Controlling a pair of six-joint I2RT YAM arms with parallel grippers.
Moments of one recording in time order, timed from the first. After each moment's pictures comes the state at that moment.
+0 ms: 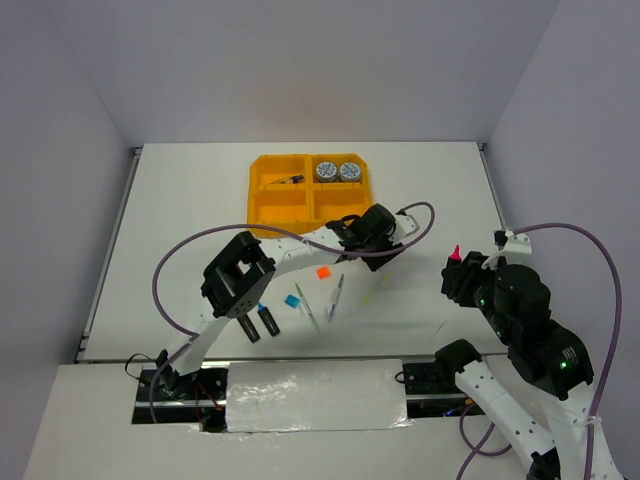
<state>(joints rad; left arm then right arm) -0.94 2.24 1.76 -0.29 -0.04 0.15 0.41 0.42 1.02 -1.04 0.27 0.43</state>
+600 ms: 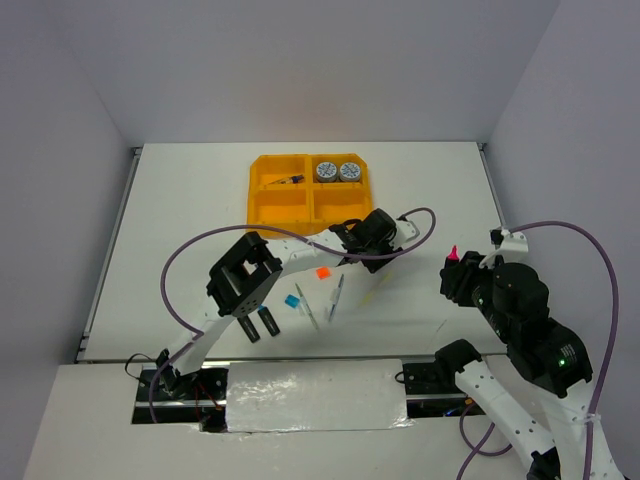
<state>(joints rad) -0.95 2.29 1.76 -0.27 -0.01 0.15 0.41 0.43 1.02 -1.04 0.25 0.40</state>
